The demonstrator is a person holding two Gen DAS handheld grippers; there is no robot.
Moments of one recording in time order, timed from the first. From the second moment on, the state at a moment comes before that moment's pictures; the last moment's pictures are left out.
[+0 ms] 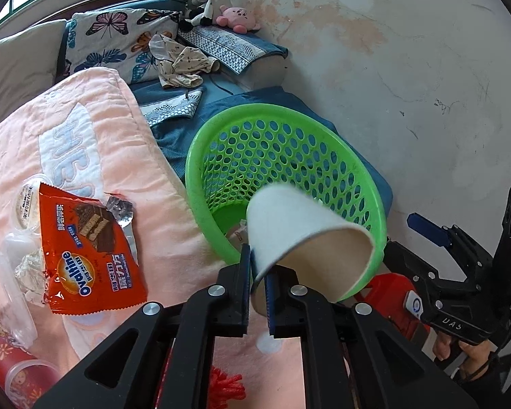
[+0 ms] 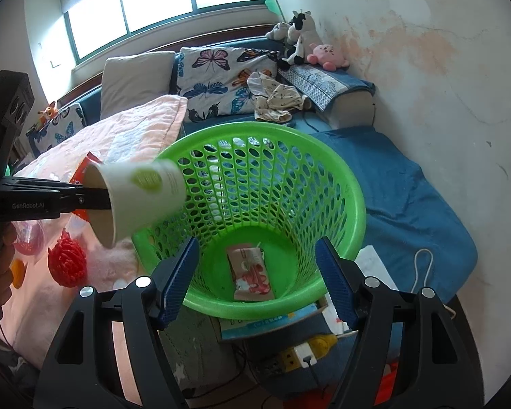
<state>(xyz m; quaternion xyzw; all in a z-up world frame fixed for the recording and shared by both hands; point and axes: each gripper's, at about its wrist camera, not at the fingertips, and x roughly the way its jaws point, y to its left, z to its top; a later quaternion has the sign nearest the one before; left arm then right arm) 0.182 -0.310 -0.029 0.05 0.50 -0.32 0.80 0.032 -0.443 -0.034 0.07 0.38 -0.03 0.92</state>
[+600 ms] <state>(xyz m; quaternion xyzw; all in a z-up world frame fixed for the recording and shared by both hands) 0.133 -0.249 0.019 0.05 0.43 -0.29 0.85 0.018 -0.391 -0.029 0.06 0.36 0.05 0.93</state>
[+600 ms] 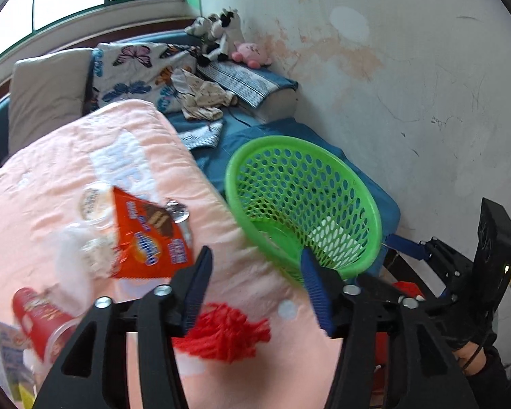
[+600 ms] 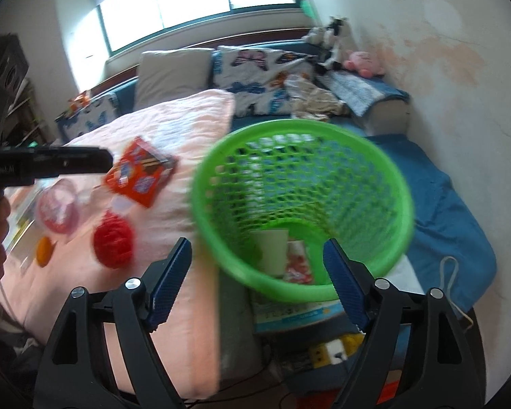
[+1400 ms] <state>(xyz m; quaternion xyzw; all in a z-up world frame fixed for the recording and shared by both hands) 0.123 -0.107 0.023 0.04 0.42 -0.17 0.89 0.055 -0.264 -0.046 -0.02 0.39 0.18 0.90</state>
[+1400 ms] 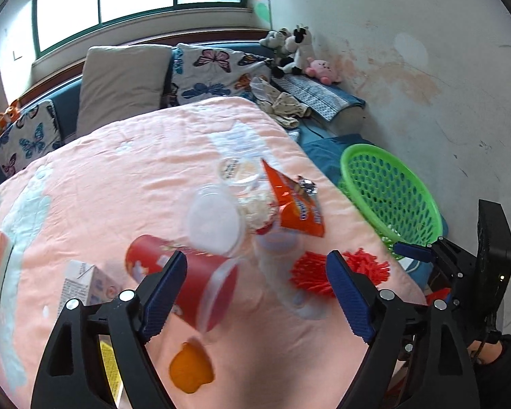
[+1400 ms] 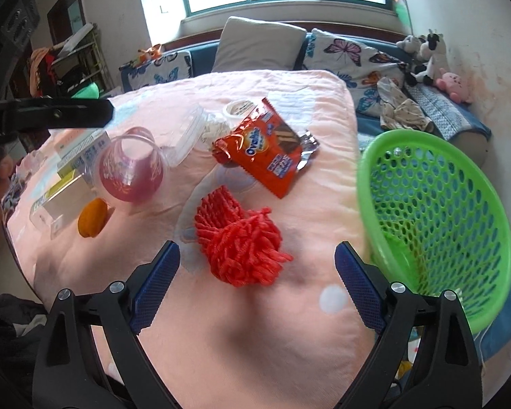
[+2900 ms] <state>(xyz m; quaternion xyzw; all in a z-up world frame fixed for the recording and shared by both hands) 0.128 -0.073 -0.012 0.12 0.42 -0.05 0.90 0.070 -0.246 -0.059 -0.02 0.41 0.19 0.89</state>
